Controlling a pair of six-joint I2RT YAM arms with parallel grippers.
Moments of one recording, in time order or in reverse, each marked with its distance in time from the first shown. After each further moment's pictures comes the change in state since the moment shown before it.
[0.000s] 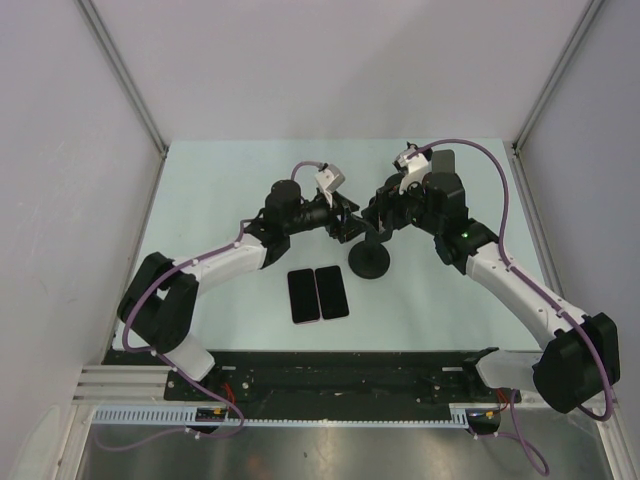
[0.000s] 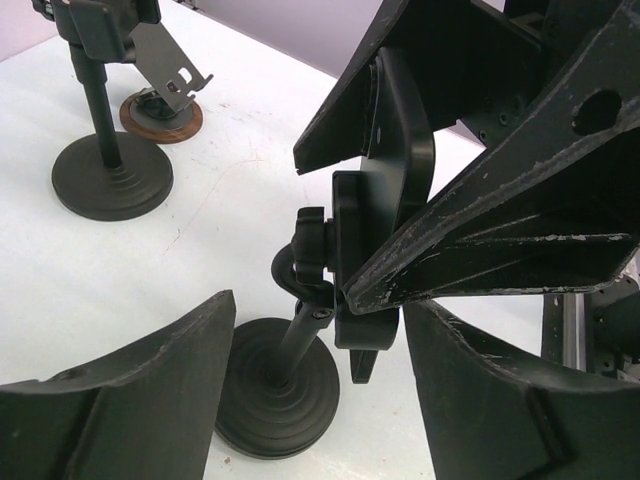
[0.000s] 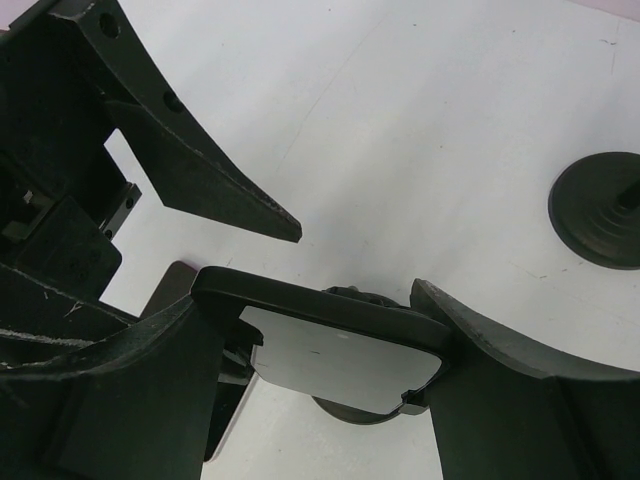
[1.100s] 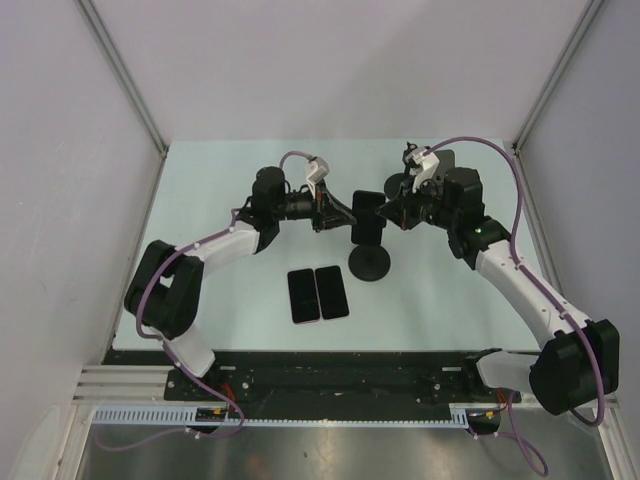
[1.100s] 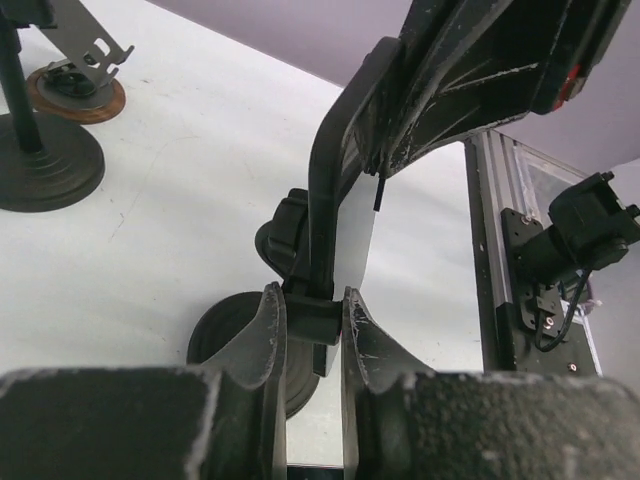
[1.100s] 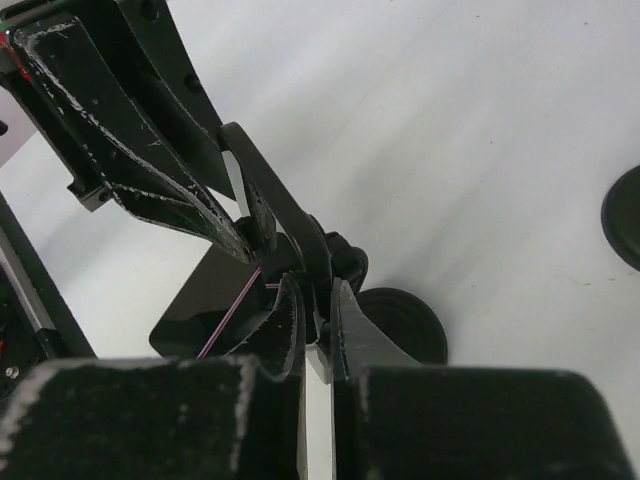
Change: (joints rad) left arm 0.135 0.088 0.051 0.022 0.370 -0.063; right arm -0.129 -0.010 0.000 -0.026 -0.278 0.006
